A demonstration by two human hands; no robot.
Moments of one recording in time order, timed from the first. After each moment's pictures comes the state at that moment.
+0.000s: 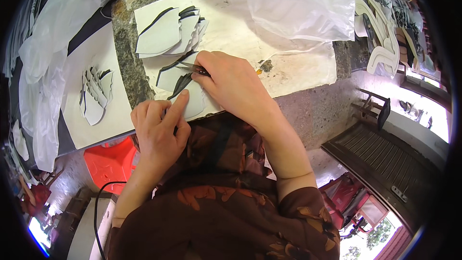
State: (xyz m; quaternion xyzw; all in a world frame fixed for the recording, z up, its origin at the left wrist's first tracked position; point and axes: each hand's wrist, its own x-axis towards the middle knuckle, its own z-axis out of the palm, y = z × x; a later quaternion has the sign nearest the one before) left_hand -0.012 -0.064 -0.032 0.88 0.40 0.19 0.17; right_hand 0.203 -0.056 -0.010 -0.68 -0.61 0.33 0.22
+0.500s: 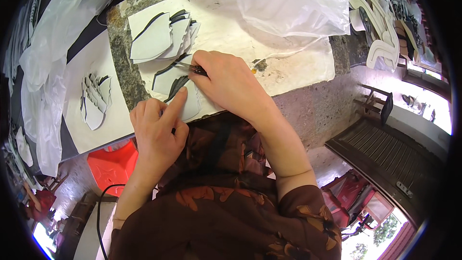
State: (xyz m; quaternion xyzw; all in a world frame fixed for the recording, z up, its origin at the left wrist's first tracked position) left_hand -0.004 -0.058 -0.023 0.88 0.41 0.15 0.19; right_hand 0.210 -0.054 -0.013 -0.68 -0.60 0.35 0.23
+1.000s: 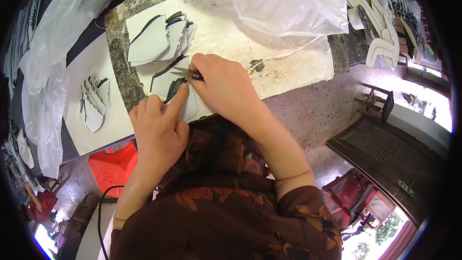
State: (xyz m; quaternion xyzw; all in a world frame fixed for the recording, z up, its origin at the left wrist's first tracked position) left_hand 0.008 -0.054 -0.010 0.89 0.41 0.07 0.18; right_hand 0.203 -0.062 -0.021 -0.71 -0.59 0.31 0.25
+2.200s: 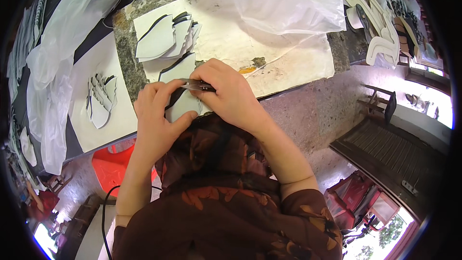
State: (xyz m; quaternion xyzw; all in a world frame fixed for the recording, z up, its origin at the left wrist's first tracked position) left_hand -0.004 -0.041 -0.020 0.84 0.43 0.16 0.31; right_hand 0.201 -0.086 -0.025 -0.63 -0.58 0.36 0.37
